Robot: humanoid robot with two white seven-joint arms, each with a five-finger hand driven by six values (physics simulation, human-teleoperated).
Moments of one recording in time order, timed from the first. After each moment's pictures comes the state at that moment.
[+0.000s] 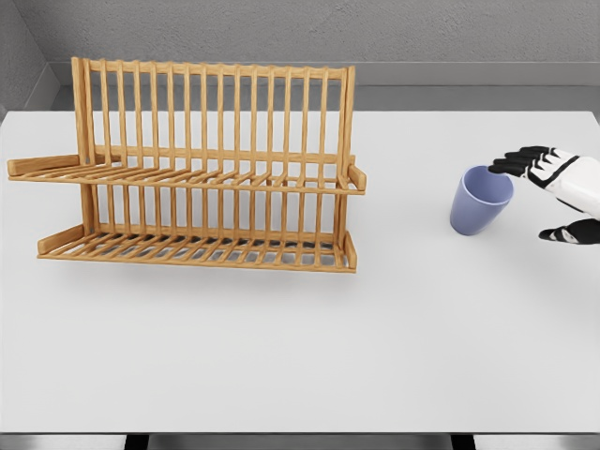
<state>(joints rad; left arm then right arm) -0.02 0.00 -0.15 -0.02 -0.07 -0.14 -0.05 -0.07 -1.08 0.15 -1.64 0.21 -0.61 0.20</state>
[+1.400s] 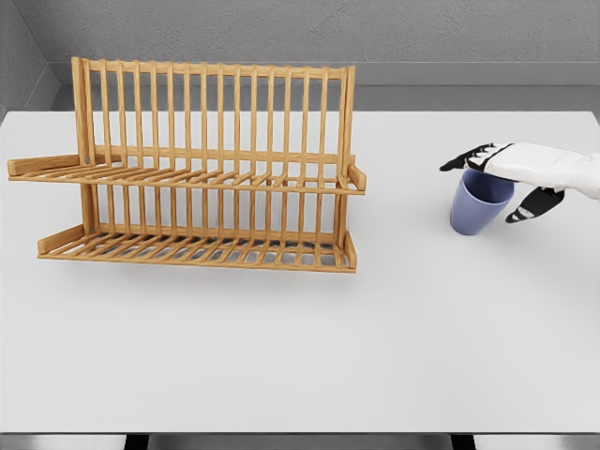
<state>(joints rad) -0.02 0.00 -0.15 -0.02 -0.07 -0.14 -0.05 -0.61 -0.92 0.56 -1.40 0.20 -0.49 0.61</state>
